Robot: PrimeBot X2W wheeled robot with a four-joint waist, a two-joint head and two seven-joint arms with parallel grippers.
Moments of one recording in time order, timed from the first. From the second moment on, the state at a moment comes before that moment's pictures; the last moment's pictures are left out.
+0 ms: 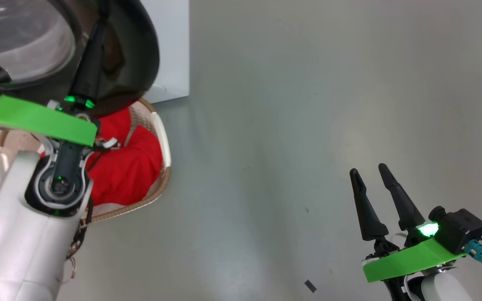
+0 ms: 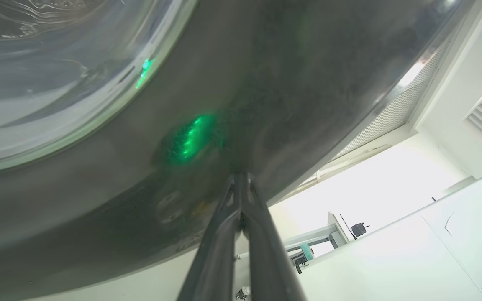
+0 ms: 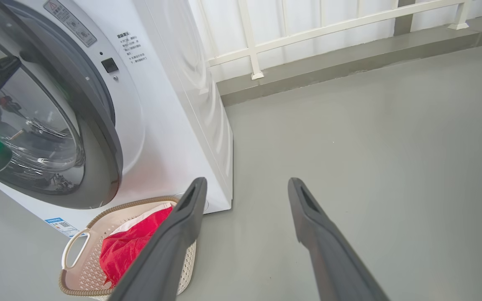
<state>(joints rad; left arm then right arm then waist) -0.80 0.29 -0.33 0.32 -1.44 -0.12 -0.12 -0.09 -0.05 0.12 0.11 0.48 0.12 -0.26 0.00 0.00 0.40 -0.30</state>
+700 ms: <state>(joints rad) -0.51 0.30 -0.45 0.34 -1.46 -0.12 -0.25 -0.08 -0.05 0.07 0.13 0.36 0.12 -0.26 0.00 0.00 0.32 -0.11</state>
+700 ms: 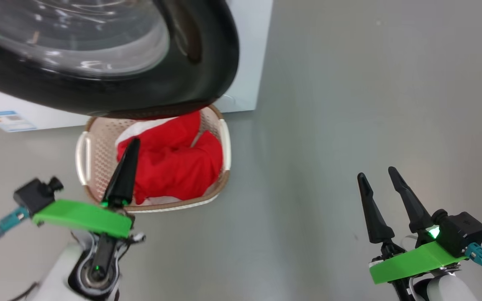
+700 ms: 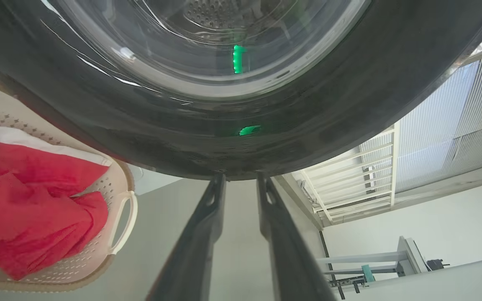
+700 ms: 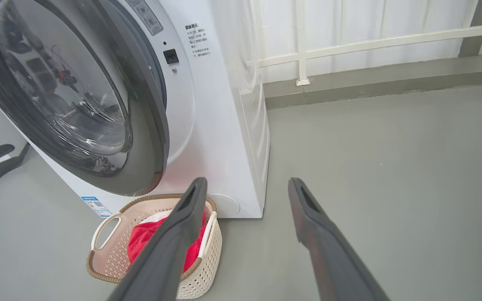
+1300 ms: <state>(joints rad) -0.25 0.27 -0.29 0.37 -1.23 -0.12 -0.25 -0.01 -0.05 0.04 0.14 0.34 0.12 -0.26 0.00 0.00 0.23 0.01</state>
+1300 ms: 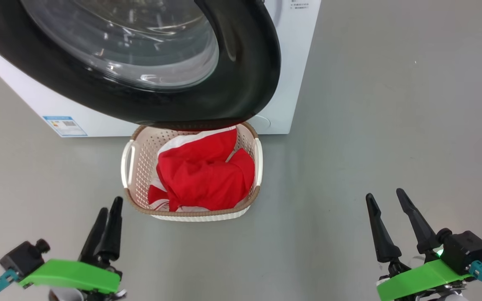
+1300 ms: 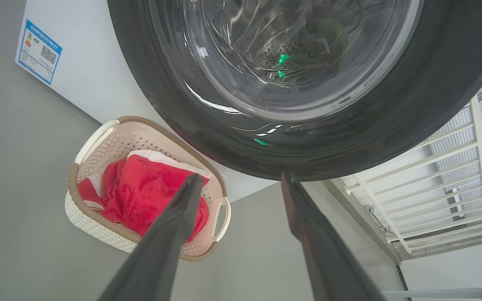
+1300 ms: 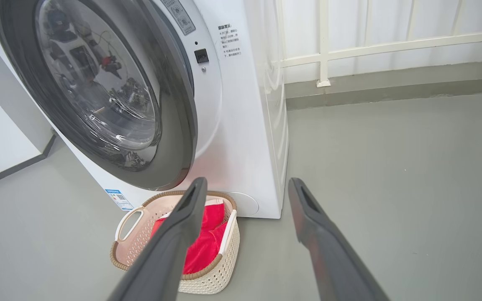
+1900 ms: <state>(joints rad) -0.10 0.22 -0.11 0.31 -0.68 -0.13 -0.25 0.06 -0.04 0.00 0.14 0.33 0.12 -0.26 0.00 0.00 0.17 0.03</state>
